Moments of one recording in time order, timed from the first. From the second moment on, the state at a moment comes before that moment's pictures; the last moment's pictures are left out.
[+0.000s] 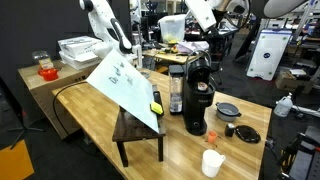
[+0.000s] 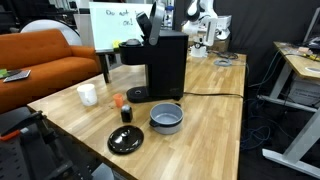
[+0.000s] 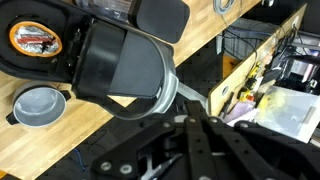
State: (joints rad) arm 0.09 -0.06 0.12 -2.12 -0.80 2.50 2.51
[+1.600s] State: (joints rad) arm 0.08 0.14 0.07 -1.87 -0.86 2.47 2.56
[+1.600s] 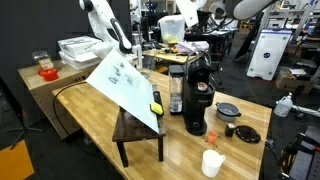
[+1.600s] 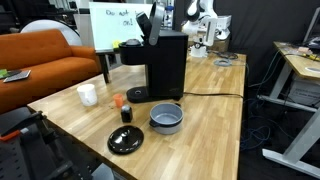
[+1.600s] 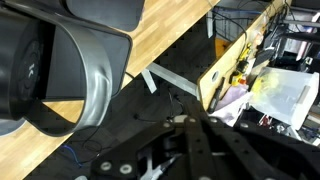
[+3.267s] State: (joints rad) arm 0.10 0.17 0.06 -1.93 -0.70 2.41 2.54
